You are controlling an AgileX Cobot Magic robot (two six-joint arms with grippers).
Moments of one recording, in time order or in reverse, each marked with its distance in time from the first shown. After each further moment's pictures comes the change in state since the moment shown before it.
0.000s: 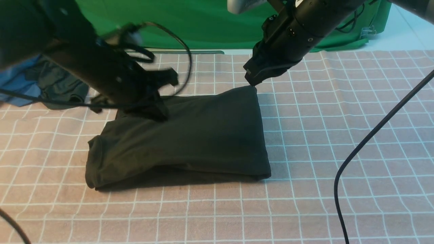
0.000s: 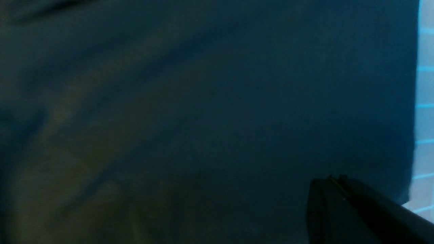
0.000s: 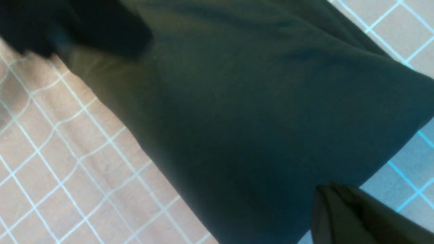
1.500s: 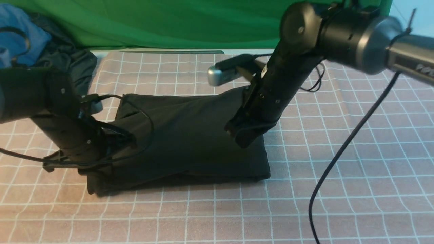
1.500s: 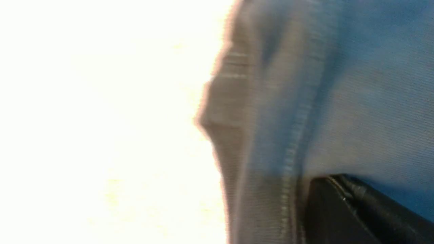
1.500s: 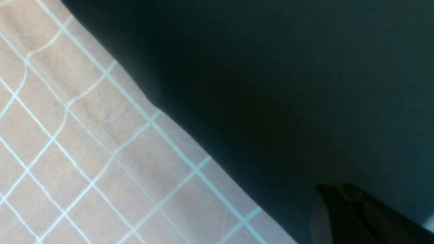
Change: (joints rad) right arm 0.082 0.155 0.132 -0.006 -0.010 0.101; left arm 0.140 -0.008 0.297 0.309 -0.127 -0.236
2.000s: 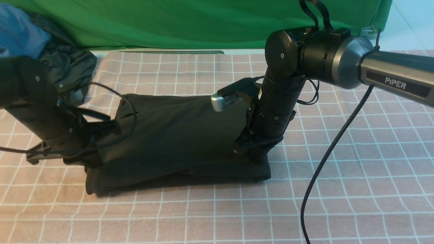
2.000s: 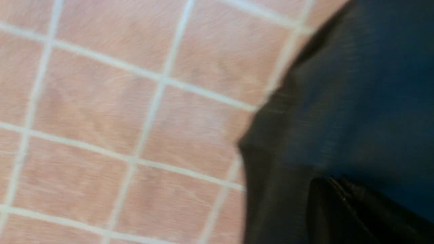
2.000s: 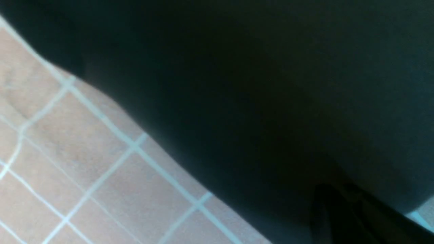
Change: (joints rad) right arm 0.009 0.066 0.000 -0.132 0.050 0.078; left arm 0.070 -0.055 -0.033 -0.061 0.023 0.032
